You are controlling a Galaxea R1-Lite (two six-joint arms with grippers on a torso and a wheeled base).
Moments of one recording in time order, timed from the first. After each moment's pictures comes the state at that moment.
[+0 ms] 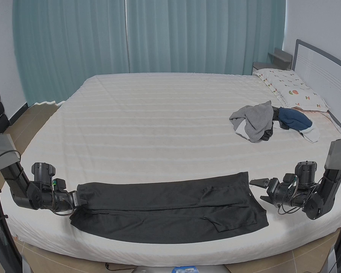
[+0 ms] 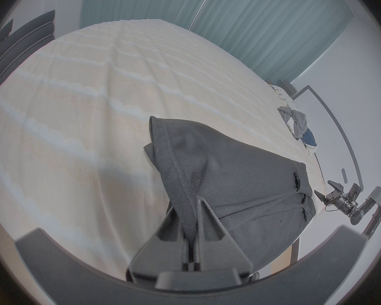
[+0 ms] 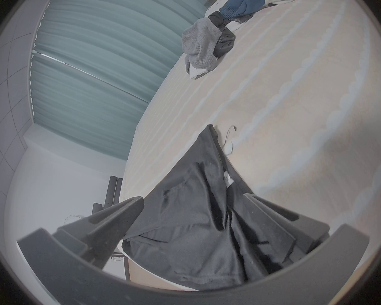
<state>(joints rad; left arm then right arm) 0.15 2.16 -0.59 -0.65 -0.43 -0.20 0.05 2.20 -0.42 -1.23 0.43 0.80</state>
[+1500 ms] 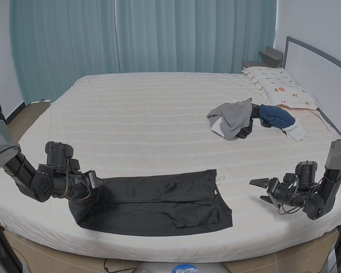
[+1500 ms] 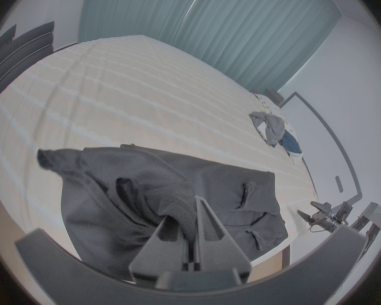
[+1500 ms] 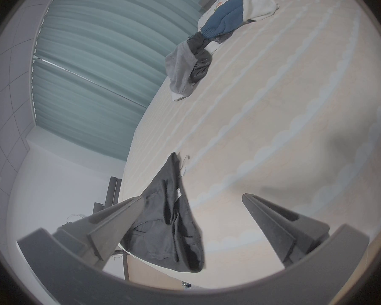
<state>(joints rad) -0.12 1.98 -0.71 -0.51 -0.22 -0.45 0.05 2.19 -0.41 -1.24 0.43 0.80</state>
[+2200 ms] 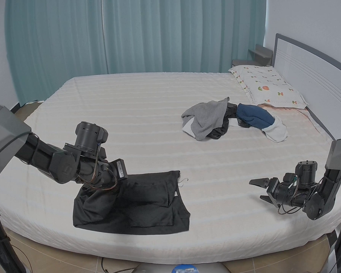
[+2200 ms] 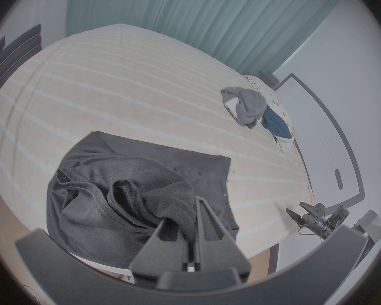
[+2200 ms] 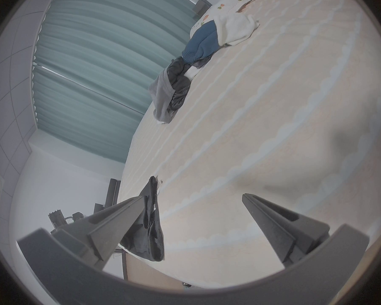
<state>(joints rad) -0.35 2.01 -1.03 -0.16 -0.11 -0.58 0.06 2.19 -0.40 -1.24 0.43 0.80</state>
